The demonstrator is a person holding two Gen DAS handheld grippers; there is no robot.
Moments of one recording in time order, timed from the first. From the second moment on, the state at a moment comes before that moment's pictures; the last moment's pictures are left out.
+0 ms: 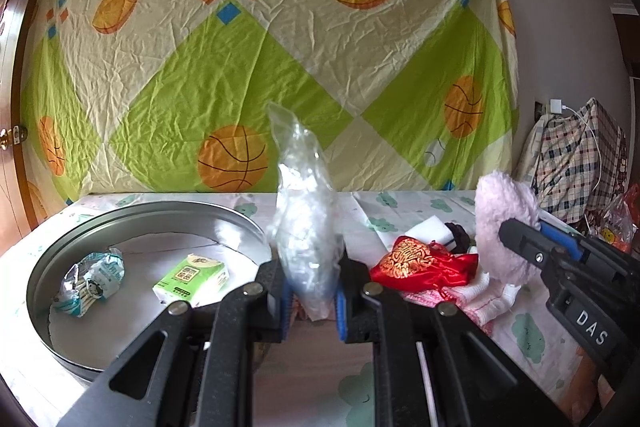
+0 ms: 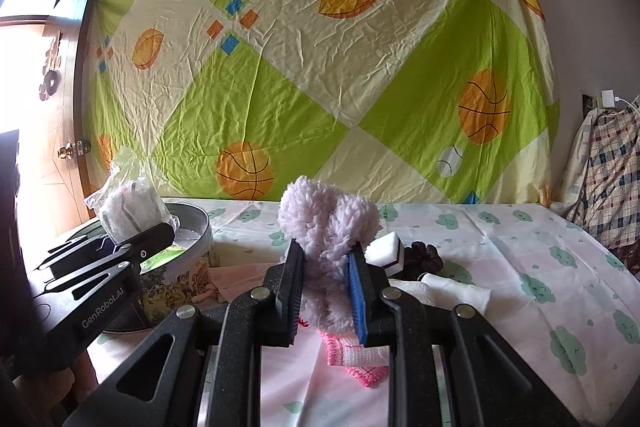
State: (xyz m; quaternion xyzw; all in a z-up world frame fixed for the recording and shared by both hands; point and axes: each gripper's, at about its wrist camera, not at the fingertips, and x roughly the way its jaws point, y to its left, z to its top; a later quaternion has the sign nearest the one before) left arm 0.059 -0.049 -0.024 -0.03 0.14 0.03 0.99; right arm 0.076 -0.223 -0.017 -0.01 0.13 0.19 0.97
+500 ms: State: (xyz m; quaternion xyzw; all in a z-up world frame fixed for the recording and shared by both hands) left arm 0.047 -0.012 -0.025 -0.04 0.14 0.06 0.99; right arm 0.074 -0.186 -0.019 -0.02 0.13 0.22 0.97
